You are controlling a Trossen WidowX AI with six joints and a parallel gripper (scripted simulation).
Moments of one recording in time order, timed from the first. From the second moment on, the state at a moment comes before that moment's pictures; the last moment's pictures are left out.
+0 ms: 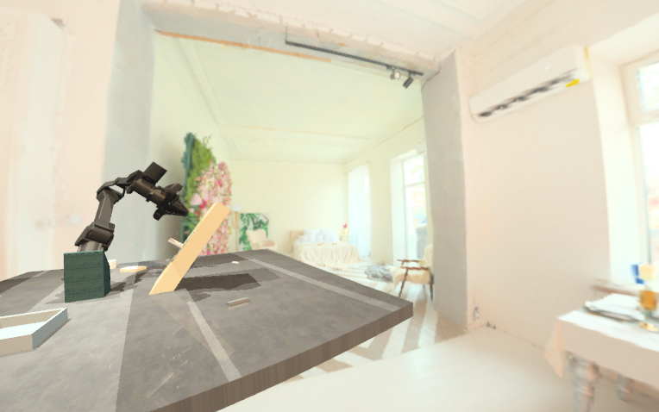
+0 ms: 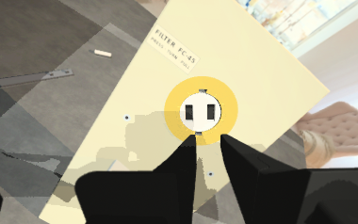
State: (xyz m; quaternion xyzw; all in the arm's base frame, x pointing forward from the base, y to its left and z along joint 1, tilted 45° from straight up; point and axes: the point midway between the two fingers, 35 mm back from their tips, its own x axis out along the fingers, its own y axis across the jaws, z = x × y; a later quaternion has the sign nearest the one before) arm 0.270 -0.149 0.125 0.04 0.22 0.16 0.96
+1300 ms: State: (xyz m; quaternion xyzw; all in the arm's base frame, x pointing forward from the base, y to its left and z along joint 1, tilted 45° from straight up) arm 0.317 -0.131 0.105 0.04 0.21 0.16 0.96
